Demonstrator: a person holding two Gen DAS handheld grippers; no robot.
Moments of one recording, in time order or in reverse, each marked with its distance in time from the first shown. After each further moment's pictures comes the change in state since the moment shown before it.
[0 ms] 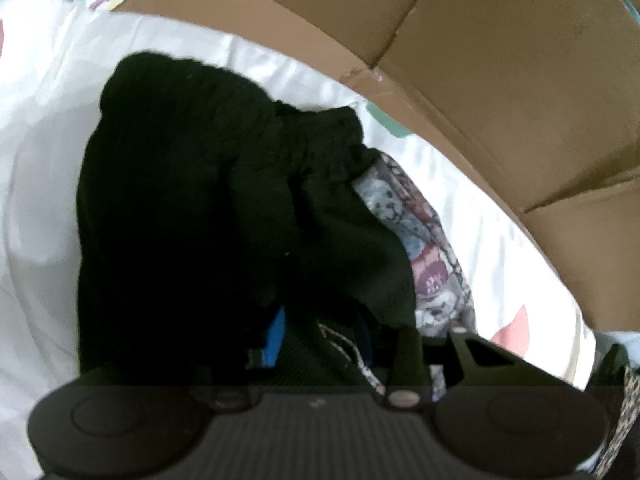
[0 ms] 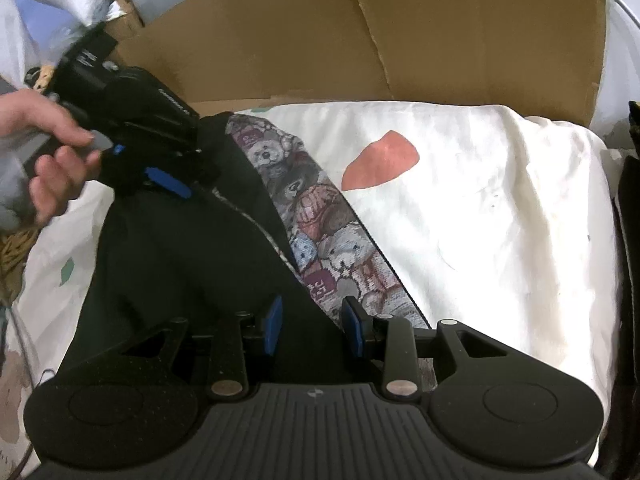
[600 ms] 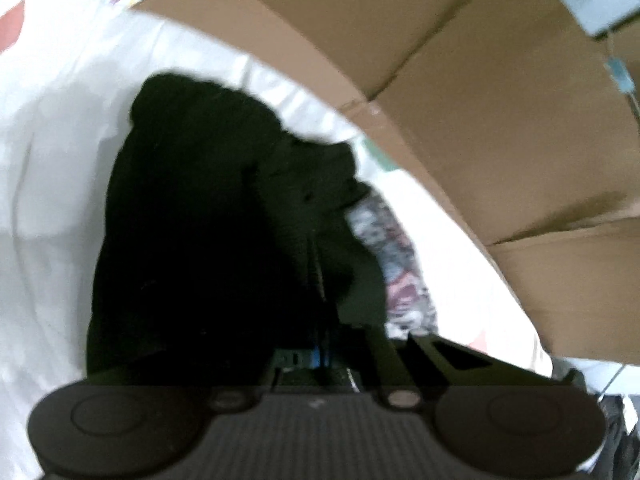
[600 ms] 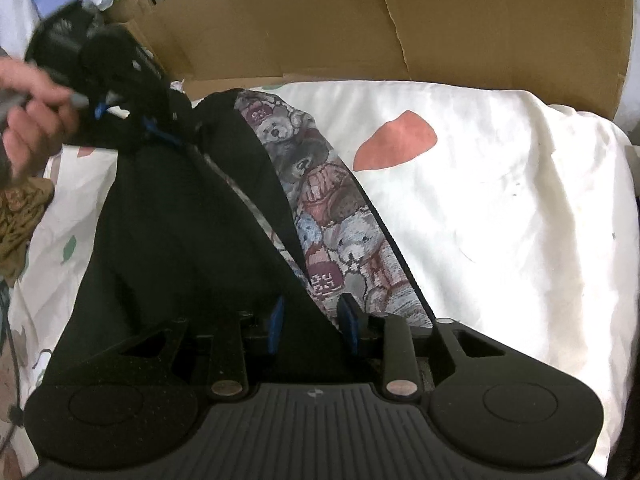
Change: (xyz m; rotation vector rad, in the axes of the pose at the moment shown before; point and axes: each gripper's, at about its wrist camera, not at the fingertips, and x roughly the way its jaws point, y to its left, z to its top) left arm -0.039 0.003 0.011 -0.042 -0.034 -0.087; right arm 0.020 -0.003 0.000 -0.022 0.064 0.019
